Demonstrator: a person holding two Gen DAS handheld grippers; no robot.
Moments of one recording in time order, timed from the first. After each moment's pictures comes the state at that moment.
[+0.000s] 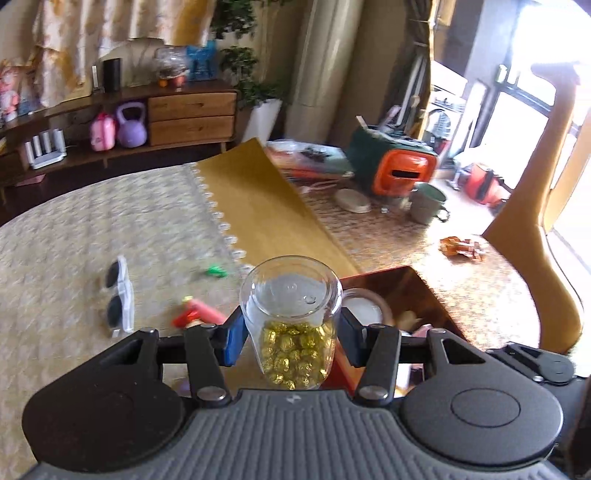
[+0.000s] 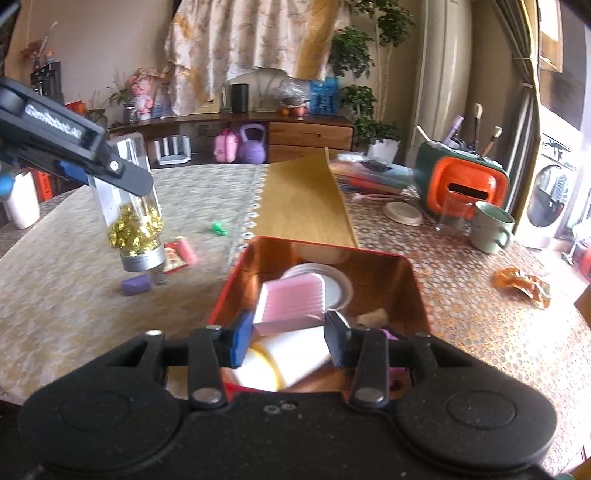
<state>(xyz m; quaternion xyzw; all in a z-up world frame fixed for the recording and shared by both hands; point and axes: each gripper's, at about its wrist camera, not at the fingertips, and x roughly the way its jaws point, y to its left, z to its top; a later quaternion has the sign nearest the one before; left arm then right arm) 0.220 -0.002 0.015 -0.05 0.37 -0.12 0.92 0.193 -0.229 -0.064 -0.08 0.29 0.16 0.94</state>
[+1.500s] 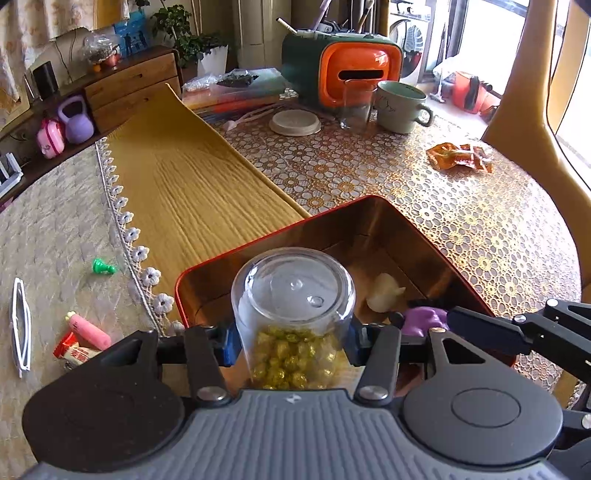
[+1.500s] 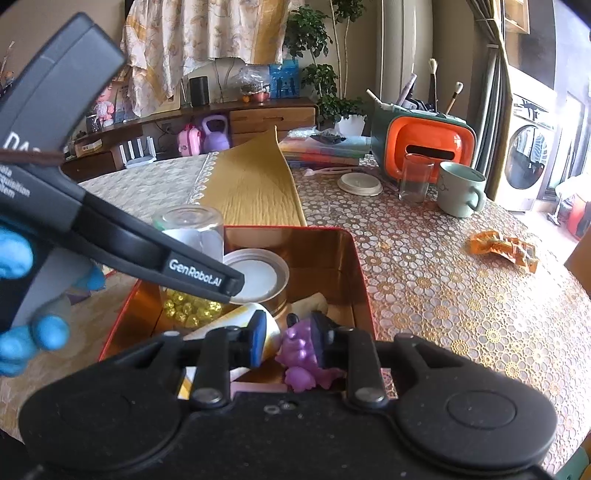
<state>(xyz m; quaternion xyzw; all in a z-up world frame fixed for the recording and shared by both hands) 0.296 -0.131 -0.075 0.06 0.44 -0.15 0.88 0.230 -0.276 -0.086 -0.03 0.32 0.13 0.94</state>
